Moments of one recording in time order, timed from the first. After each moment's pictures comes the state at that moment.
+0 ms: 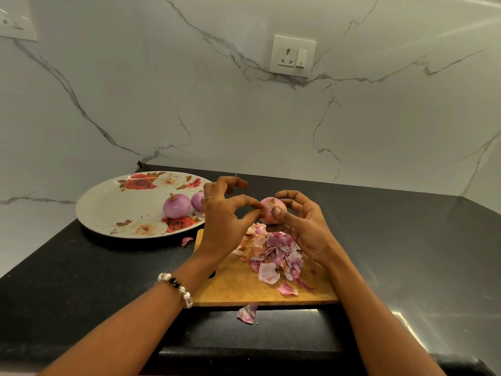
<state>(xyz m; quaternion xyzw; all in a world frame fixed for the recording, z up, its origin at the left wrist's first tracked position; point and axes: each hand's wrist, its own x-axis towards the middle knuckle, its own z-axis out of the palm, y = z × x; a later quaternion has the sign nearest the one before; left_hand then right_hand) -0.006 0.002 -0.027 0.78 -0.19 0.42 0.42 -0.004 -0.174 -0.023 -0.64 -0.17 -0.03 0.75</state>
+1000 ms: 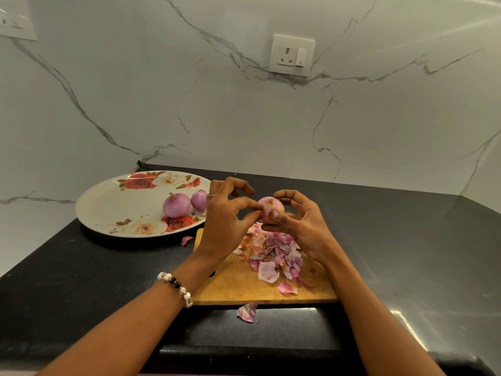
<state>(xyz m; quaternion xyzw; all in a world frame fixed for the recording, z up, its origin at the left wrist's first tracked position) -0.009 0.002 -0.028 0.79 -0.23 0.43 0.37 -0.004 -0.175 -0.024 -0.65 -0.20 -0.03 0.73</state>
